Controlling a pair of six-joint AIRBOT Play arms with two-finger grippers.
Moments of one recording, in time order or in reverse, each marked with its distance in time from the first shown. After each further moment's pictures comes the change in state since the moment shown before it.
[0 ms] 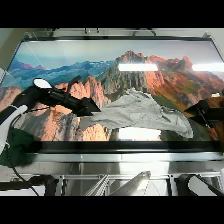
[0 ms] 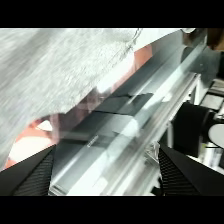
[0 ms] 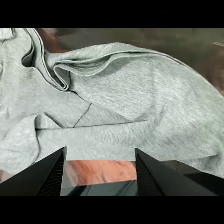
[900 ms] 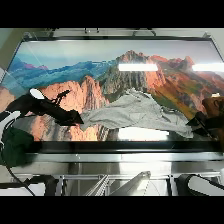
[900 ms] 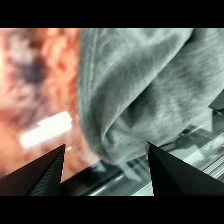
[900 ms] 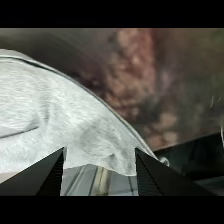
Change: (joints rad) left arm 0.159 0.001 -0.148 0.289 0.078 -0.043; right arm -0.050 -0.199 -0.002 -0.243 -0.013 0.084
